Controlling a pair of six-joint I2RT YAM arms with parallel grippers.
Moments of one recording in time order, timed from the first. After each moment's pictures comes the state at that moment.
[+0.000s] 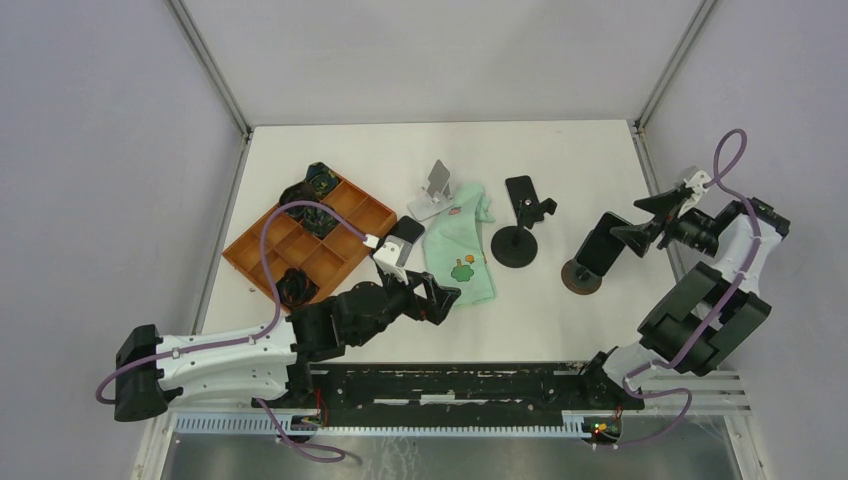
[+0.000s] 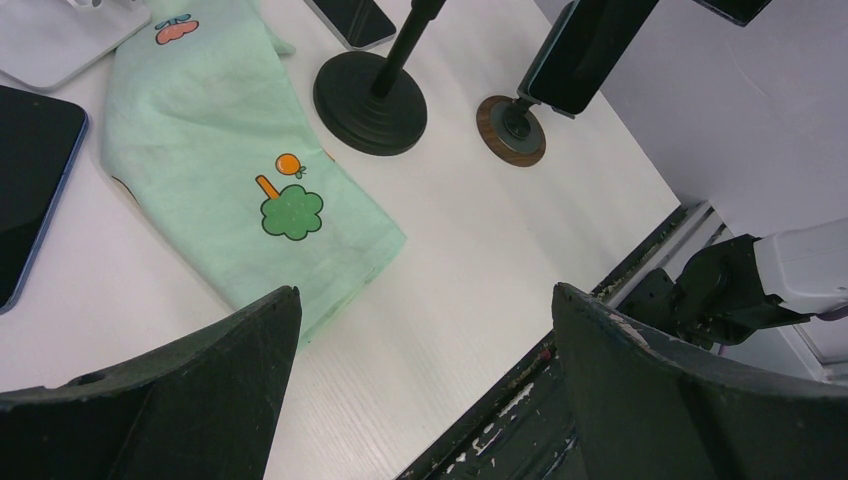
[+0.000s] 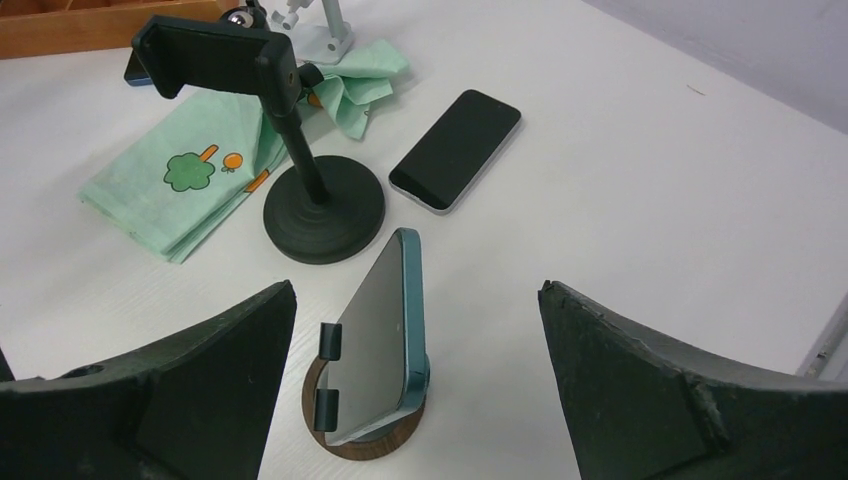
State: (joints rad) left arm -1.24 0.90 0.57 0.10 -0.47 -0.59; right arm -0.77 1.52 1.21 -1.25 -1.38 -1.55
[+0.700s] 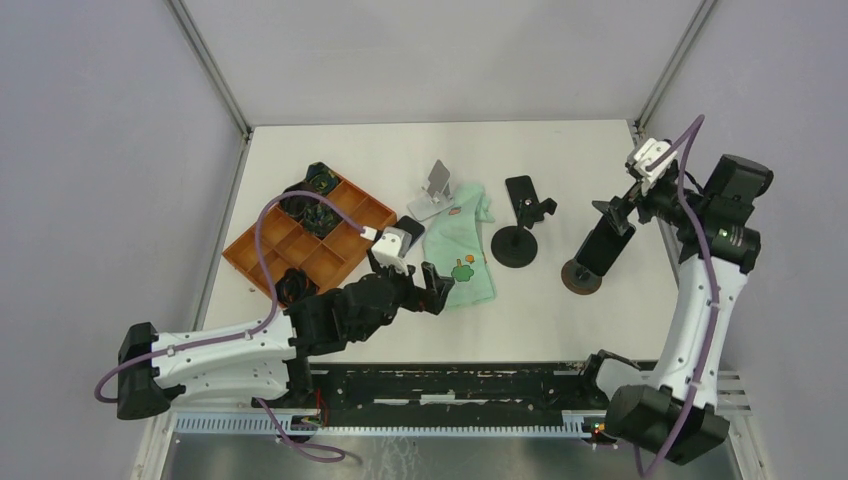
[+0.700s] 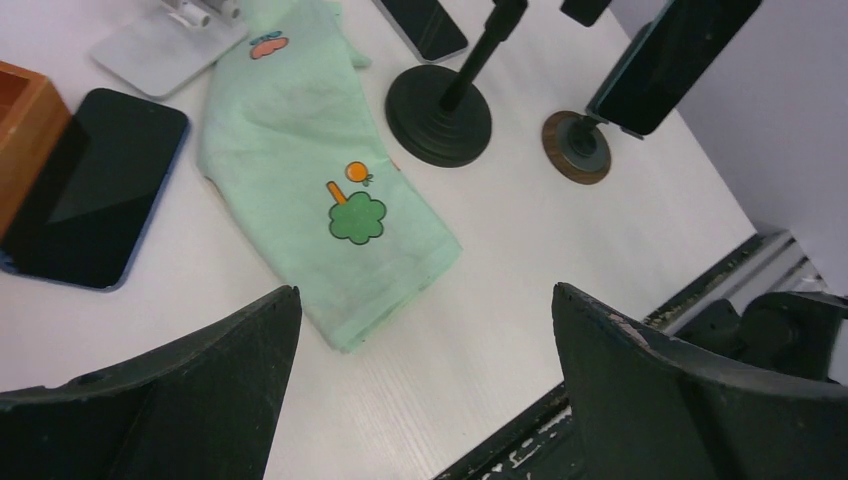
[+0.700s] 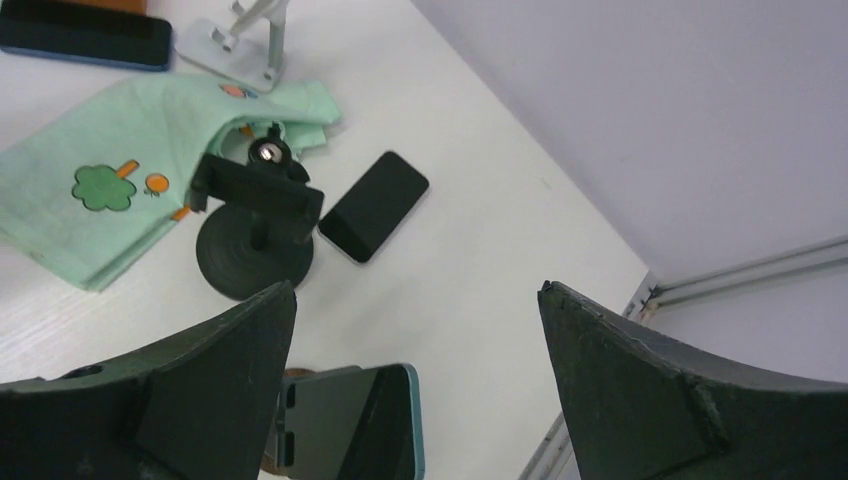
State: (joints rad) left arm -1.24 0.92 0.67 -0.05 -0.56 -0.59; right arm -0.47 1.10 1.28 -0.81 -1.01 -0.95
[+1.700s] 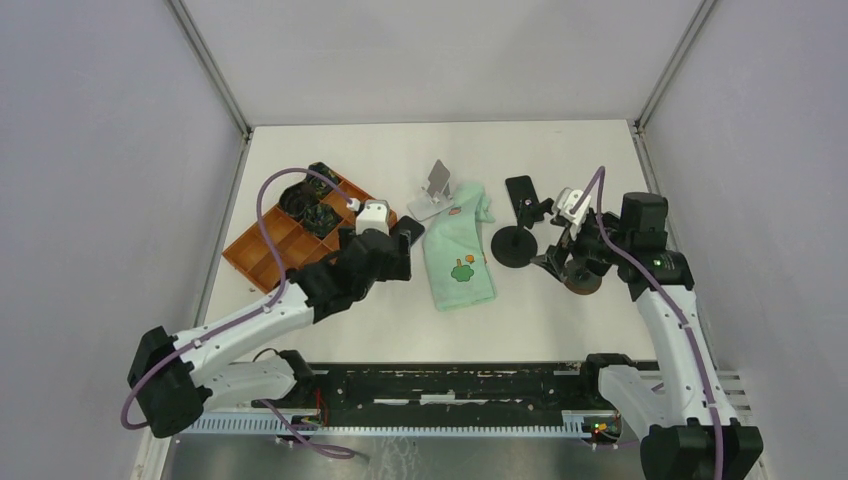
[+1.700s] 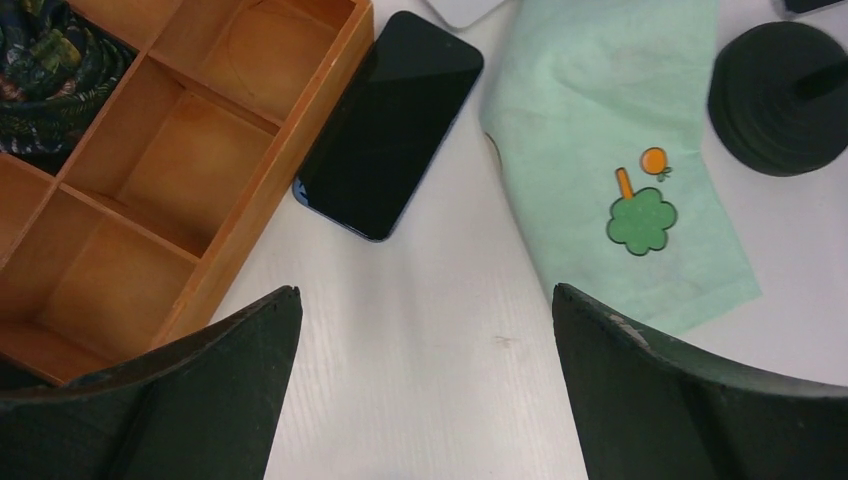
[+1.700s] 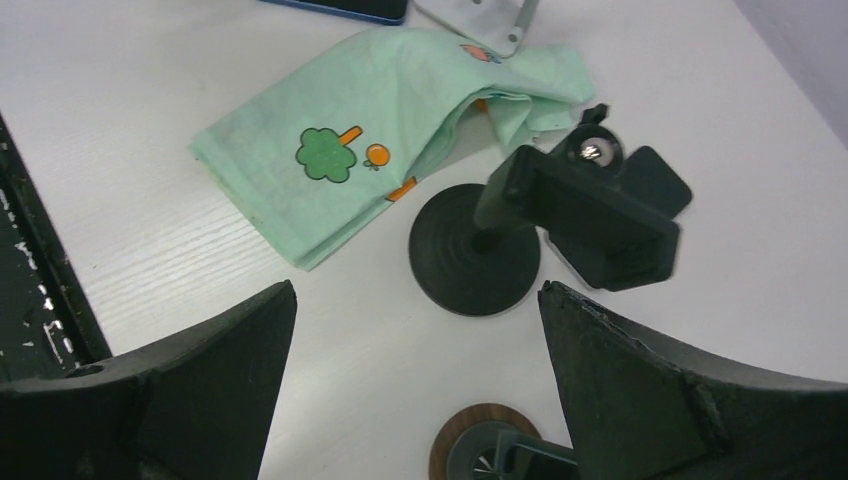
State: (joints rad) left arm -0.89 1.06 0.76 -0.37 -0.56 -0.54; right arm -0.01 0.92 0.90 -0.64 -0.83 -0.72
